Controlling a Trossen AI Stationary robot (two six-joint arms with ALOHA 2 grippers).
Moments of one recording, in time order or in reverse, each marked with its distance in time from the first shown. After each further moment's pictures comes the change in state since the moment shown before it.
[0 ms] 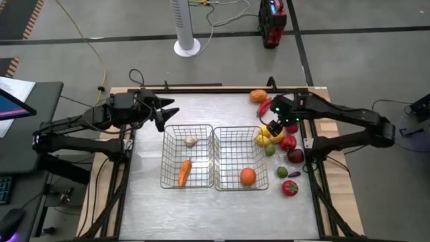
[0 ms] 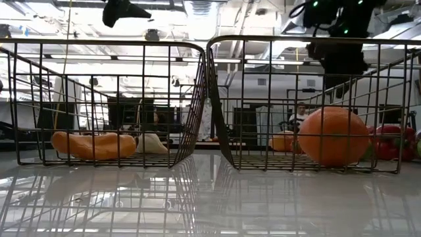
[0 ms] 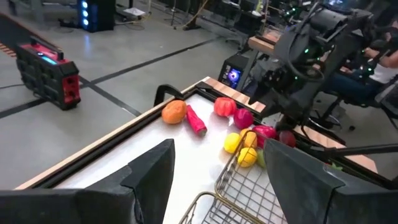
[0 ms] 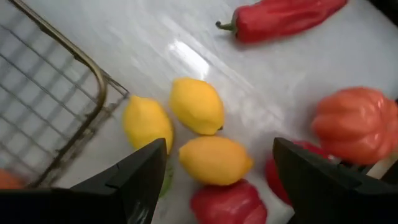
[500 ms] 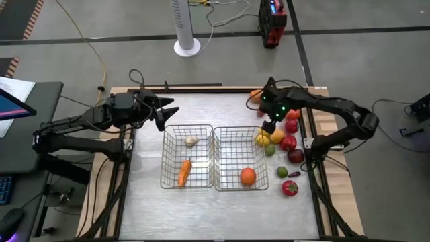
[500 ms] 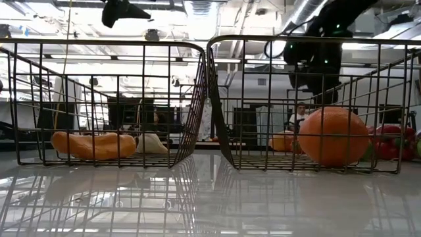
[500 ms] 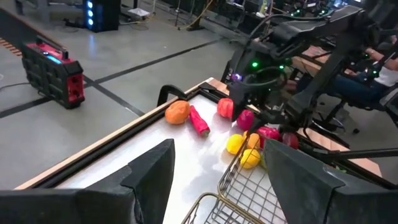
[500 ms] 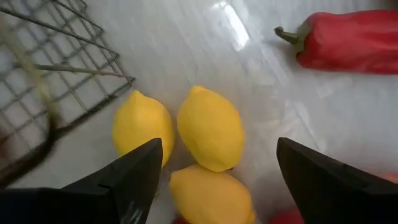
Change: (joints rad) left arm 0.000 0.000 0.000 -0.003 -0.016 -0.011; right arm -0.216 0.265 0.000 0.141 -0.272 -0.475
